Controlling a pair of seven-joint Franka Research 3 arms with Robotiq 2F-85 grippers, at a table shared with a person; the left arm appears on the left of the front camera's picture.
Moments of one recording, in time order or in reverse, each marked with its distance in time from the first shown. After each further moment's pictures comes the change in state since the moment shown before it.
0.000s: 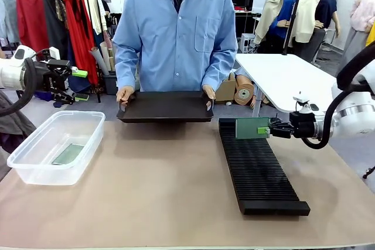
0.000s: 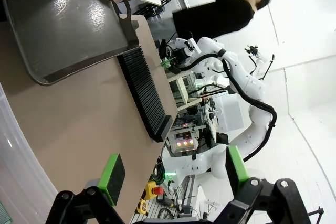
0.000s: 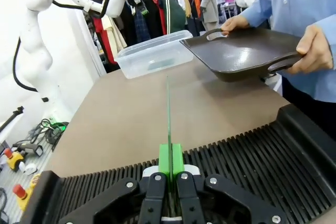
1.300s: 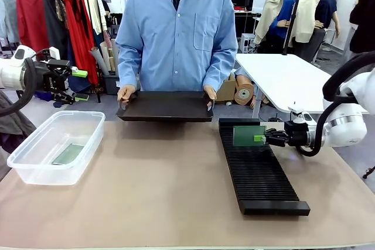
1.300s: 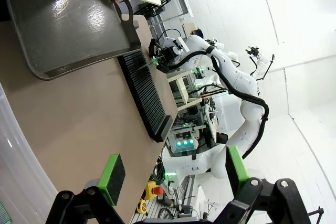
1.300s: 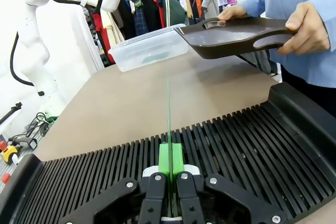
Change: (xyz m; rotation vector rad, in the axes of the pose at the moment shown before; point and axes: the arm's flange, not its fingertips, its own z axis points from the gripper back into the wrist) left arm 0.000 0.000 0.000 0.000 0.000 0.000; right arm -0.040 -0.033 -0.004 0.010 -0.004 -0.010
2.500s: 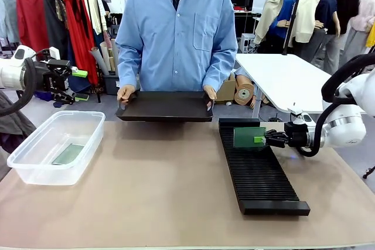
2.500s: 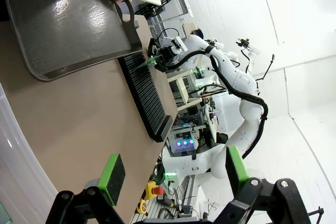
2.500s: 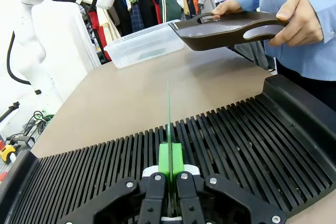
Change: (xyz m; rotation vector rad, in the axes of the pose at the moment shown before) left arm 0.000 0.000 0.000 0.000 0.000 0.000; right arm -0.005 -0.004 0.002 -0.012 0.011 -0.012
